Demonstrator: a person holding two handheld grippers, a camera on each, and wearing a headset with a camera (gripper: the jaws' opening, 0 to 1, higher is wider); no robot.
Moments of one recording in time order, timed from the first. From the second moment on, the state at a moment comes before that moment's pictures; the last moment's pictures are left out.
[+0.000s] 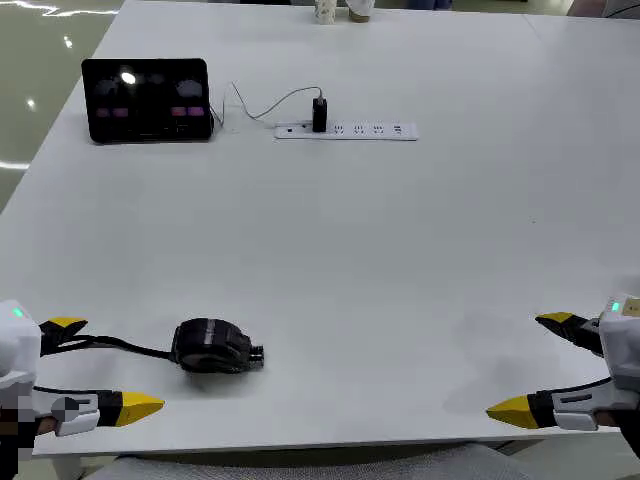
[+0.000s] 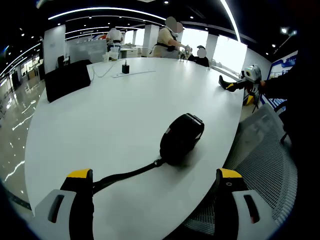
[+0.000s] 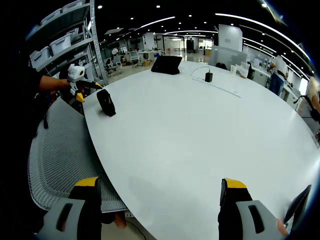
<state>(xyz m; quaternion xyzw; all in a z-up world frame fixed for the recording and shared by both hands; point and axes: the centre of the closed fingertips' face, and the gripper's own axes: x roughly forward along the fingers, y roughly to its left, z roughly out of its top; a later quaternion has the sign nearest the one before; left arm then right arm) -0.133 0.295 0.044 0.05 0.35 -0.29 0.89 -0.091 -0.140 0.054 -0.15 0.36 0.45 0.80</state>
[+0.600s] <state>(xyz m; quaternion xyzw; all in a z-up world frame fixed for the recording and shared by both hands) -0.132 0.298 0.046 0.05 0.36 -0.30 0.88 -0.090 -0.138 0.056 -0.15 0.36 0.45 0.80</state>
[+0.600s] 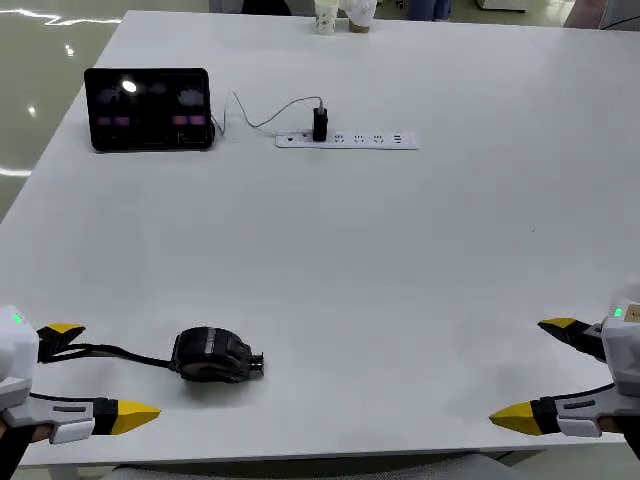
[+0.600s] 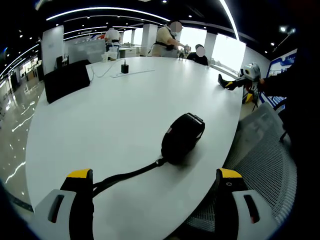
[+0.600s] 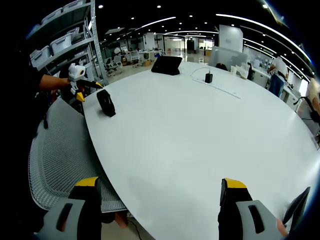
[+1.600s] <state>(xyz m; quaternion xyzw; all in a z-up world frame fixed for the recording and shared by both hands) -0.132 0.271 0.044 0.09 0.37 -0.36 0.85 -0.091 -0.105 0.048 -0.17 0.35 0.50 0.77</state>
